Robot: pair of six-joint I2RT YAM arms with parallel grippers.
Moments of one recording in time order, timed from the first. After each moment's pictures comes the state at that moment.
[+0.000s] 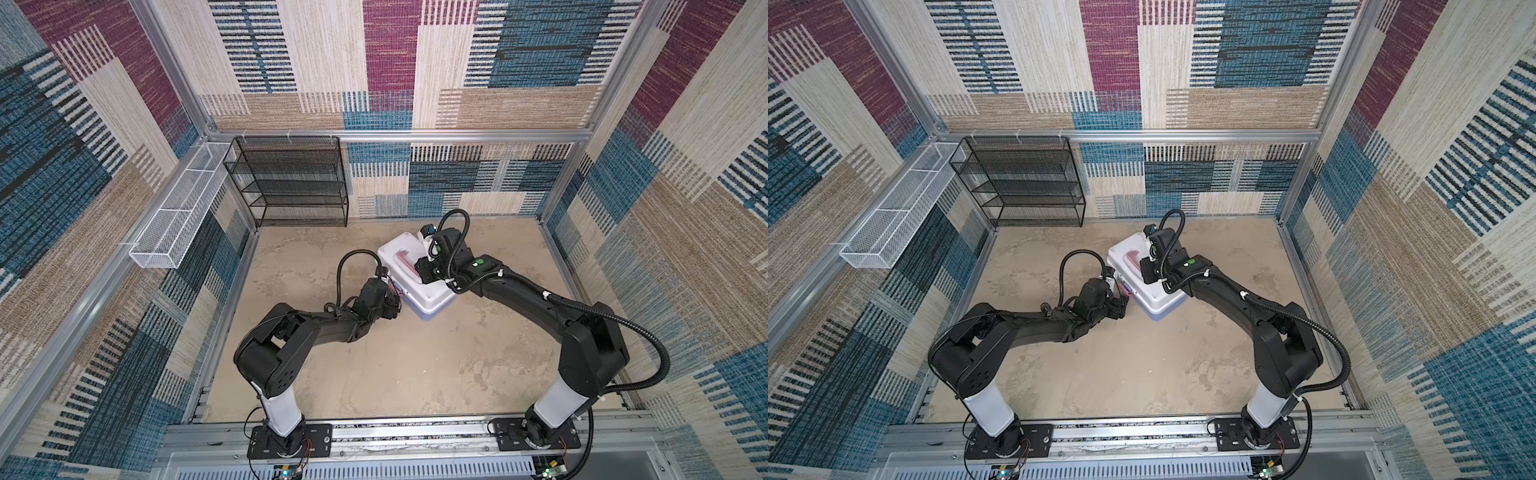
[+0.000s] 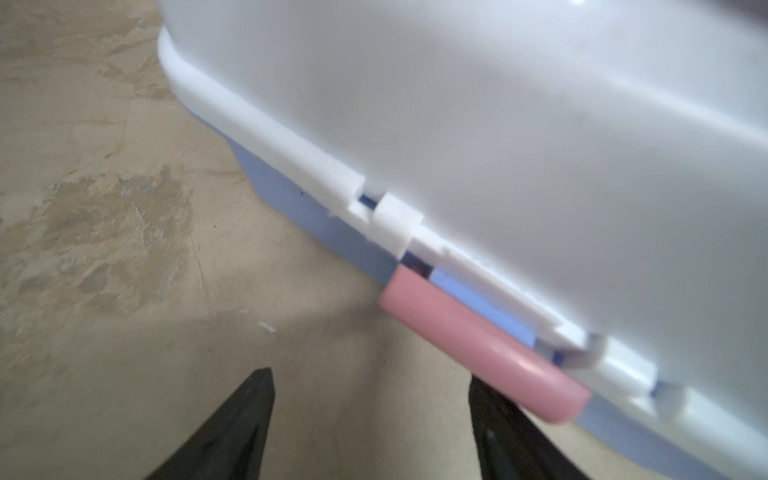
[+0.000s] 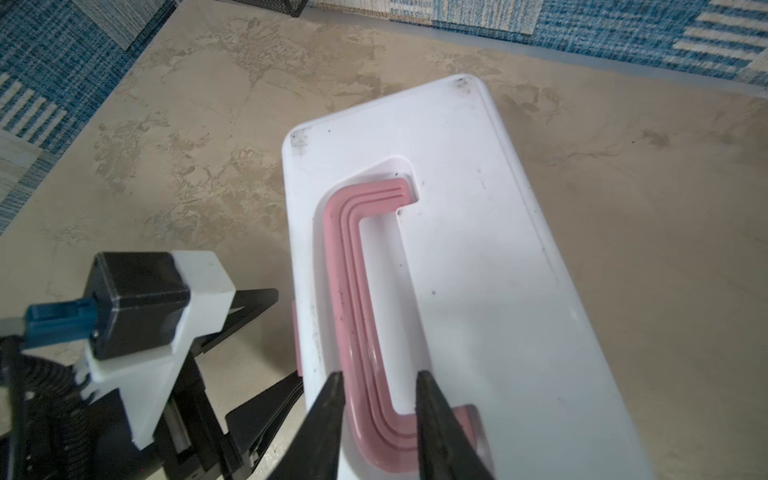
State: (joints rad) left arm -0.64 1.77 0.83 0.30 -0.18 -0.26; right arm 0.57 1.67 1.32 -0.39 -0.03 0.21
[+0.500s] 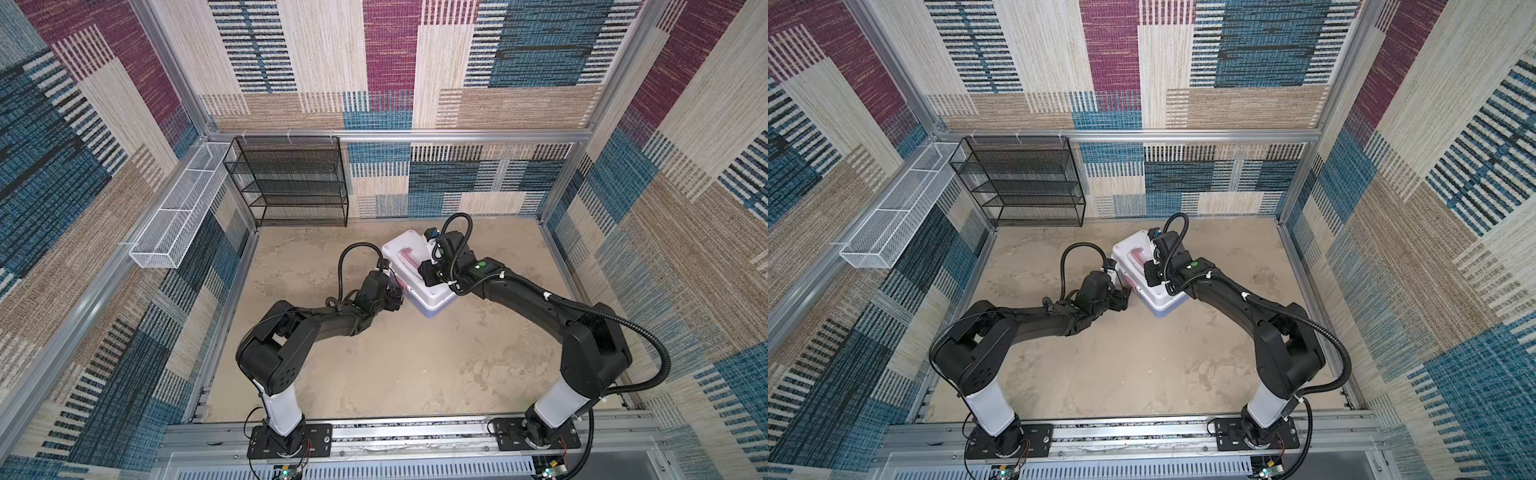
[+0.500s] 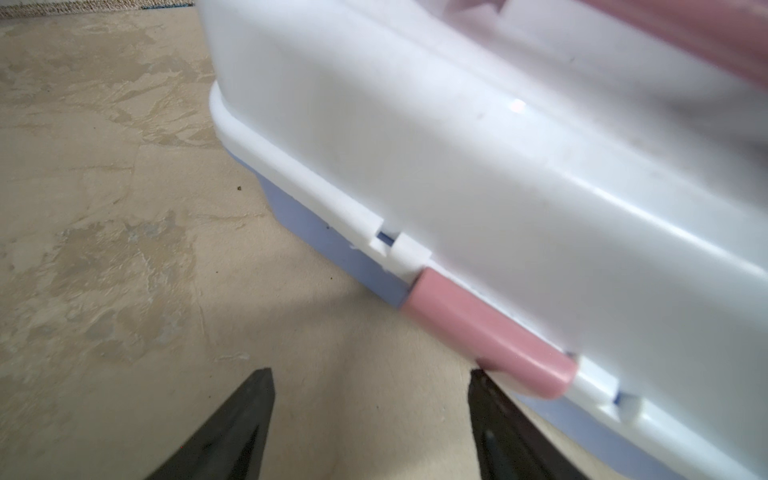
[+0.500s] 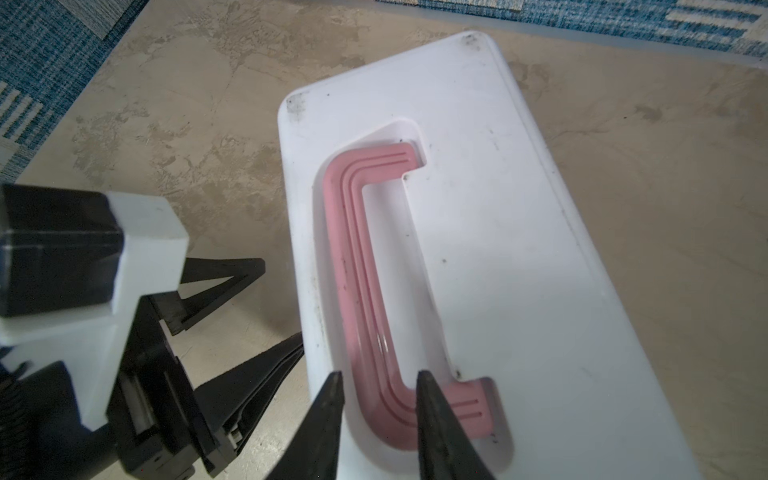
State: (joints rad) left arm -0.63 1.78 0.89 0.29 -0.17 -0.26; right arm 0.56 1.66 1.28 -0.38 -0.03 0.21
